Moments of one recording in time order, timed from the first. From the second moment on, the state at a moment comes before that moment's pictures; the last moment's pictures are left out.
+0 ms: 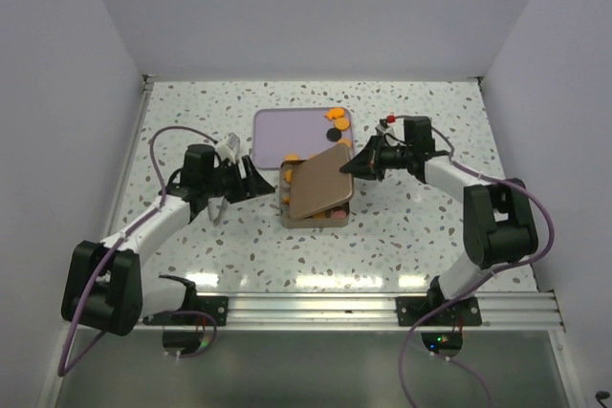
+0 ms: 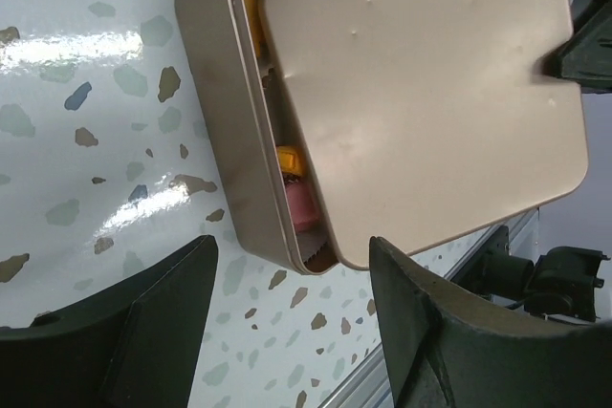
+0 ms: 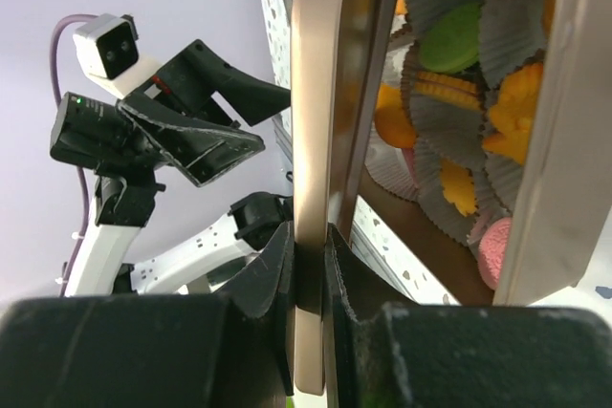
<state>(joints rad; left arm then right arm) -0.23 1.23 0.64 -0.10 0.54 -0.58 0.18 1.63 0.94 -0.04 -0.97 0.91</state>
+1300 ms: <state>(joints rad) -0.23 1.45 0.64 0.09 0.60 -0.60 0.11 1.81 0.92 -0.29 -0.92 0.57</state>
